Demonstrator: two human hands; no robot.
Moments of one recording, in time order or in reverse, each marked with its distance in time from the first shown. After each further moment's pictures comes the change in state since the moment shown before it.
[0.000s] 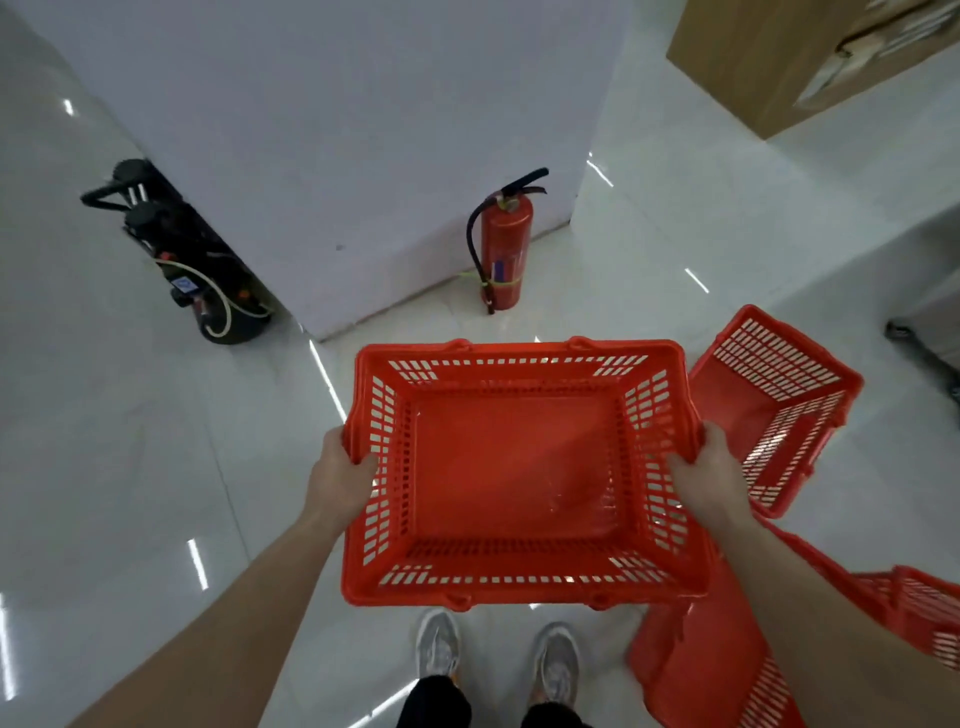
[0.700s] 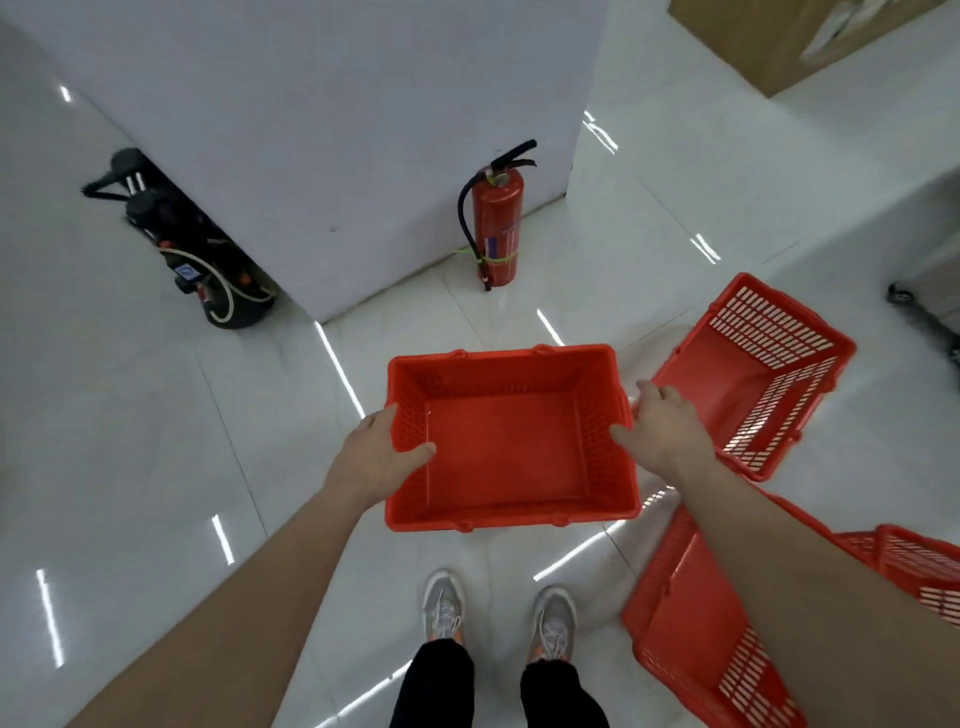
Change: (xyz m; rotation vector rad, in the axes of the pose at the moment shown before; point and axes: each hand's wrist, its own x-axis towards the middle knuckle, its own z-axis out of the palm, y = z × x) left_hand -0.053 0.048 0.012 0.473 -0.230 0.193; right_hand -0.005 -0.031 -0.009 -0.504 -0.248 -0.193
